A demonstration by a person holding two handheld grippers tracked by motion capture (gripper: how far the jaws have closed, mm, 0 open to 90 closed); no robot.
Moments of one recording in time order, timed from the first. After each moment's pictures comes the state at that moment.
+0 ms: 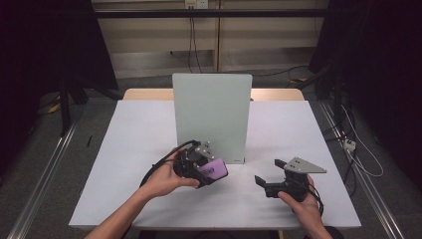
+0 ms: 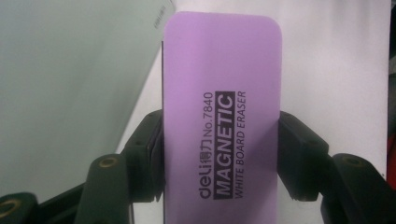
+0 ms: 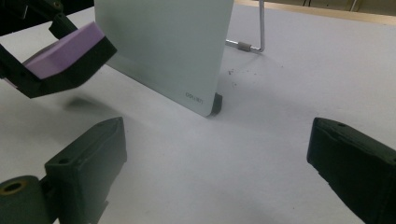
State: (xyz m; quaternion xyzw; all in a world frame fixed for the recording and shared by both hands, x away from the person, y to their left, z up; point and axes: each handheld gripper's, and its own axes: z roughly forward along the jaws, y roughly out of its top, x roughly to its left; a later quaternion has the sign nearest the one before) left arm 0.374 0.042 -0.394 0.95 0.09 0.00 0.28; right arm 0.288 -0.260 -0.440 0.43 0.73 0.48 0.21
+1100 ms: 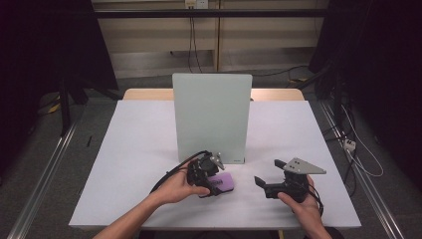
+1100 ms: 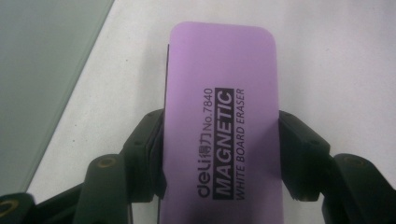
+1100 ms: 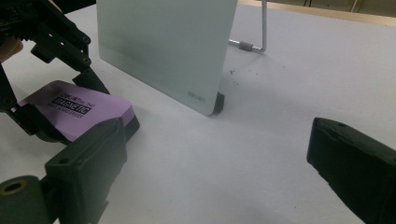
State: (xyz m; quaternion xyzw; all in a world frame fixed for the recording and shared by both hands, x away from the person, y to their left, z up) left arm 0.370 0.016 -0.429 0.96 0.10 -0.05 0.25; right arm 0.285 -0.259 -0.440 0.43 0.74 0.48 0.21
